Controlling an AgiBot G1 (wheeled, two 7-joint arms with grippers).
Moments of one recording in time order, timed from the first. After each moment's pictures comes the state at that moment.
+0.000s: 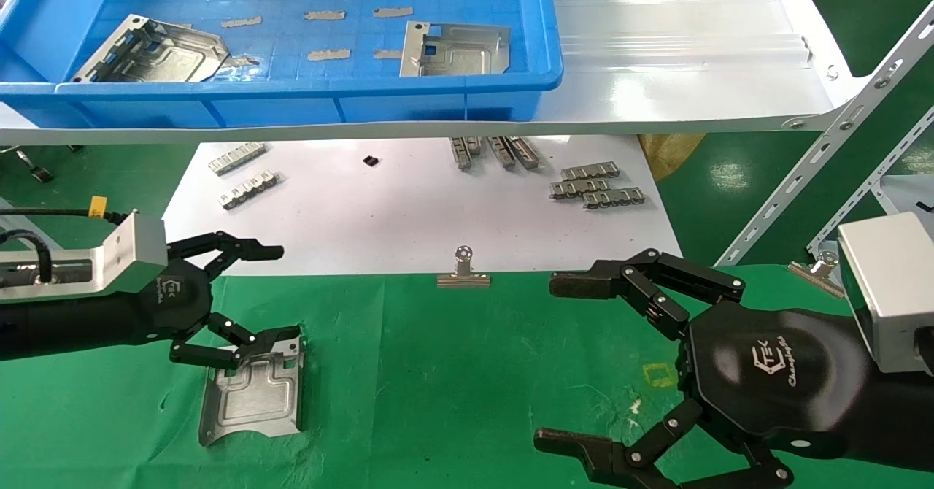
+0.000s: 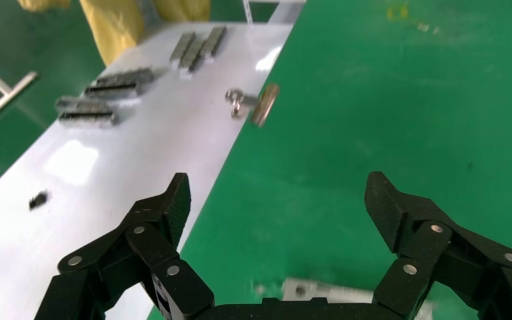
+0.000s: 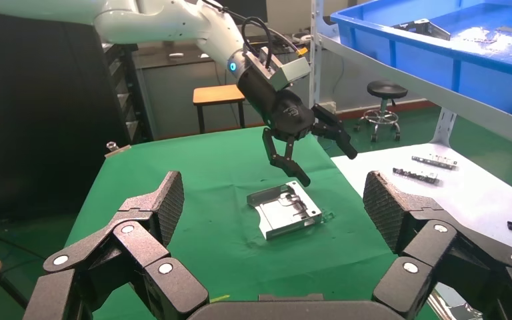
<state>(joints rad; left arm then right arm) -1.59 0.81 0.72 -0.28 1.03 1.58 0.47 1.09 -0.59 -0.34 1.27 -0.69 -1.47 0.15</state>
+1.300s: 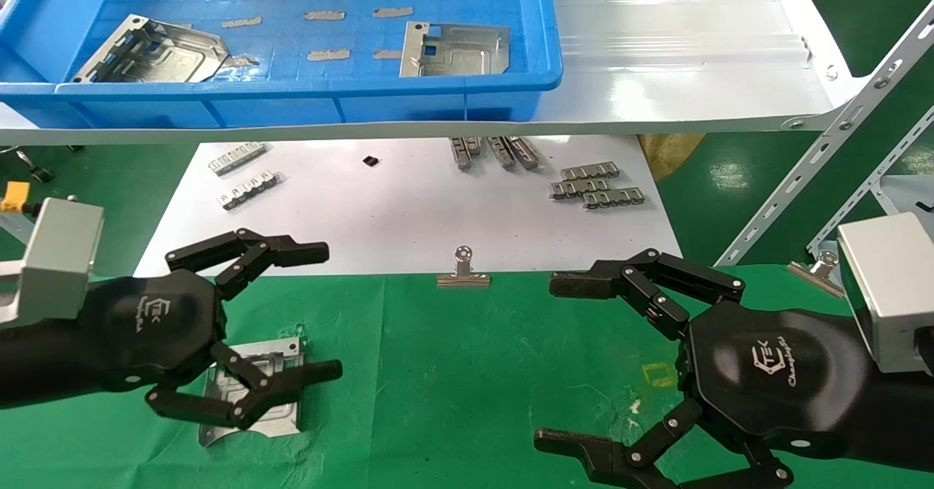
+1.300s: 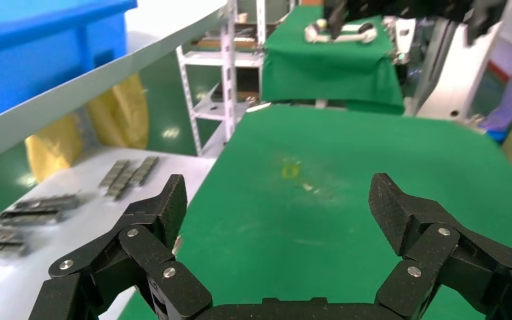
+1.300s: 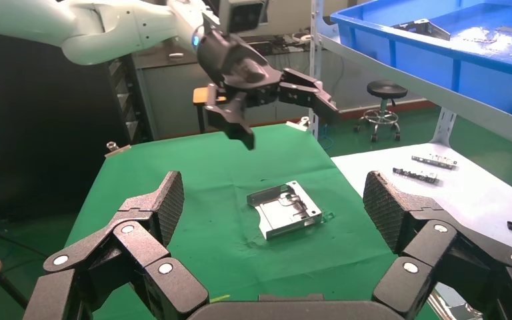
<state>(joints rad) -1.21 0.66 0.39 -1.03 0.81 1.52 -0.02 1.09 -0.59 -0.35 1.27 -0.69 -1.47 0.15</state>
